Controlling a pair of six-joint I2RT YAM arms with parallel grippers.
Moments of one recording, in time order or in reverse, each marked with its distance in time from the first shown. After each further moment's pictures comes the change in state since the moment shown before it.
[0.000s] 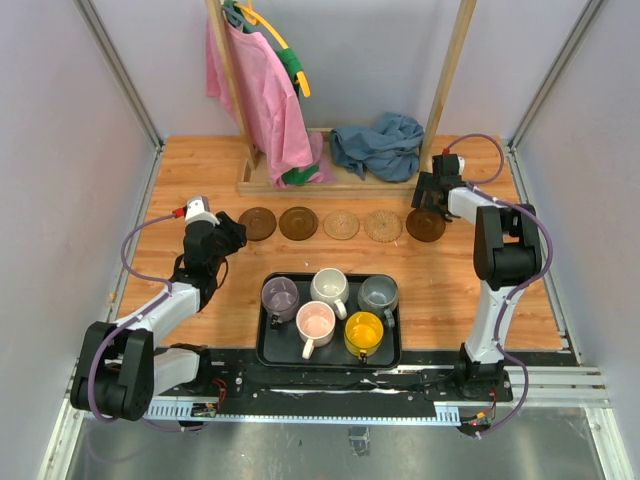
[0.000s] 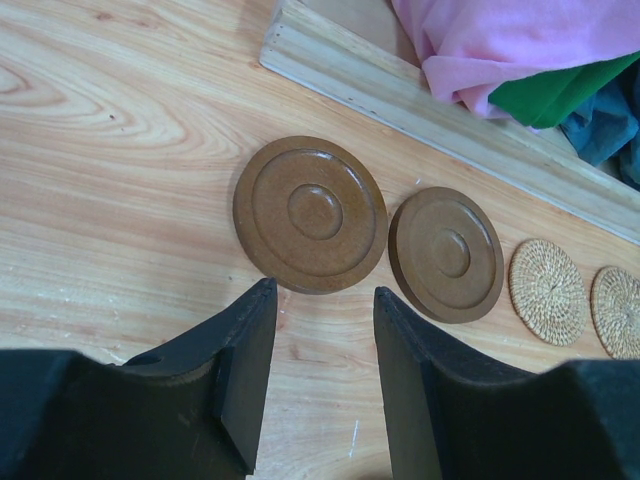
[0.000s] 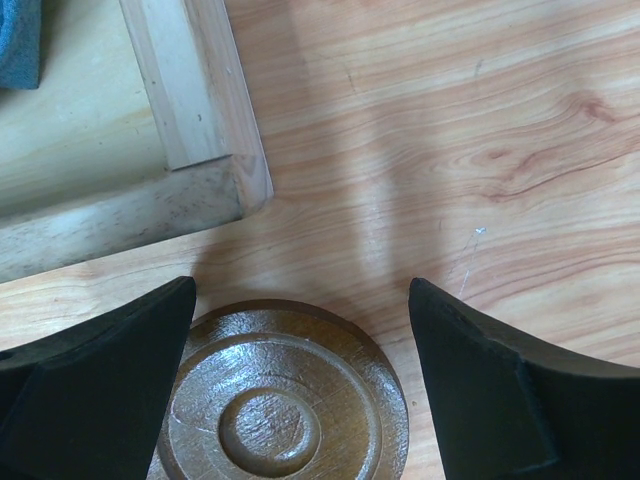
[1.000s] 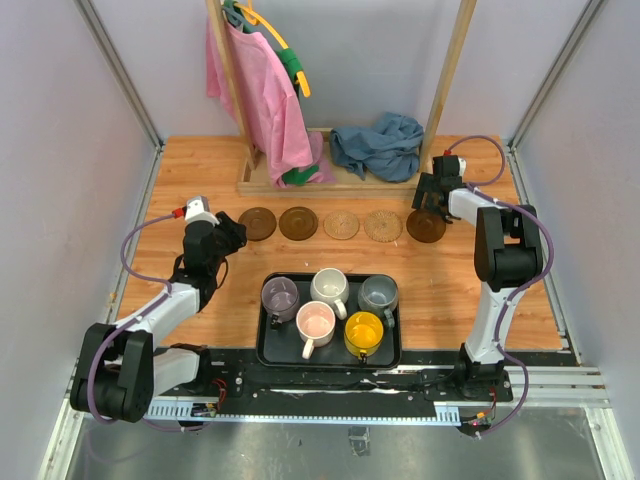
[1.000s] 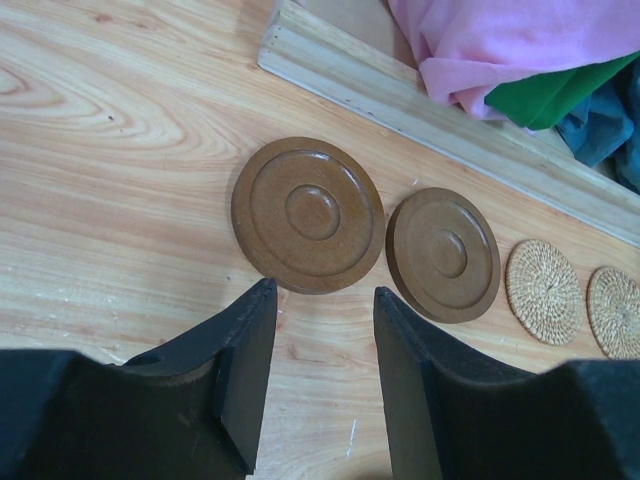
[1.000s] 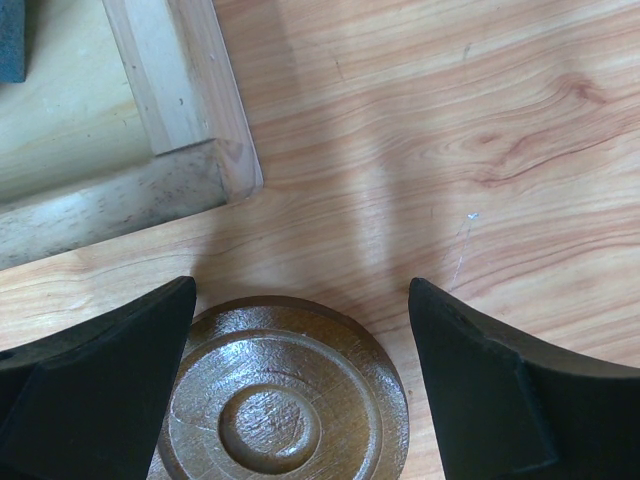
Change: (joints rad) left arm 0.000 -0.005 0.000 -0.005 0.002 -0.003; right arm 0.000 -0.015 -0.022 0.000 0.020 0.018
